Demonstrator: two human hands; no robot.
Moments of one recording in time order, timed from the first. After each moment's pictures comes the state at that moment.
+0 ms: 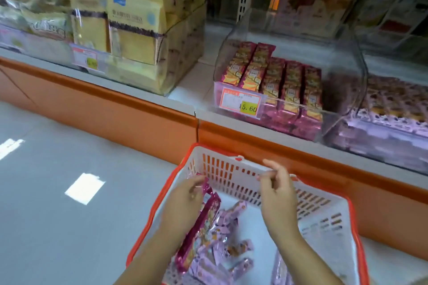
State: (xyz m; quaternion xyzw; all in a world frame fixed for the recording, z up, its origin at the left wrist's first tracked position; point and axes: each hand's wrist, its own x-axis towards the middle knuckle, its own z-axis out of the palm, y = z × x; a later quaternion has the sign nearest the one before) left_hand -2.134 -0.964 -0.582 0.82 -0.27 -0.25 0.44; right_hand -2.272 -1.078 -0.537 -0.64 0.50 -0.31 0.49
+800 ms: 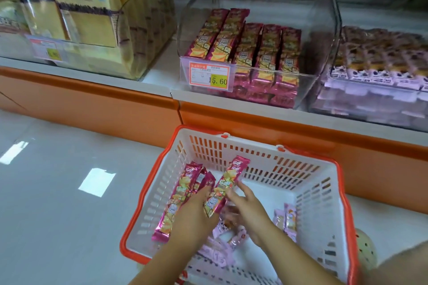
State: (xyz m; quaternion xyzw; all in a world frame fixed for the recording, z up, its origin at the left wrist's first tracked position) left_hand -2.200 -0.953 -0.609 0.84 -0.36 -0.31 0.24; right_hand -2.304 -1.057 -0.635 -0.42 0.50 -0.07 0.75
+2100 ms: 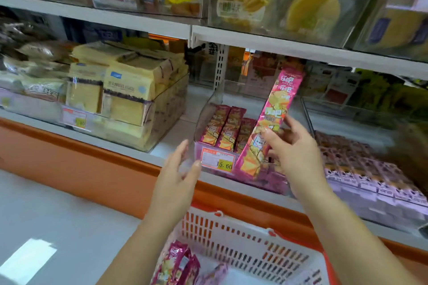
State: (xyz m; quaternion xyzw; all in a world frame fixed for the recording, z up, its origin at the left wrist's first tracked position) left_hand -2.108 -1.025 -0.440 0.71 -0.34 -0.17 0.59; right_hand -2.254 -1.157 -0.365 -0.67 0.35 -0.43 0.50
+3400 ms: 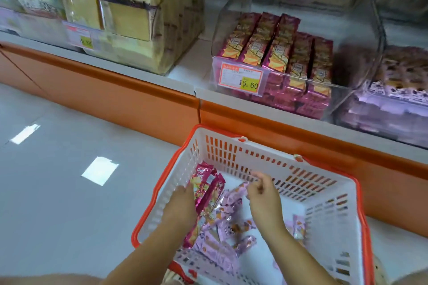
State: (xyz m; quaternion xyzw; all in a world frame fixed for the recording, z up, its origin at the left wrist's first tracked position) left_hand -2.135 -0.944 -0.665 0.90 -0.33 -0.28 0.01; right_hand -2.283 -1.059 -0.596 -0.62 0.56 -0.15 0.53
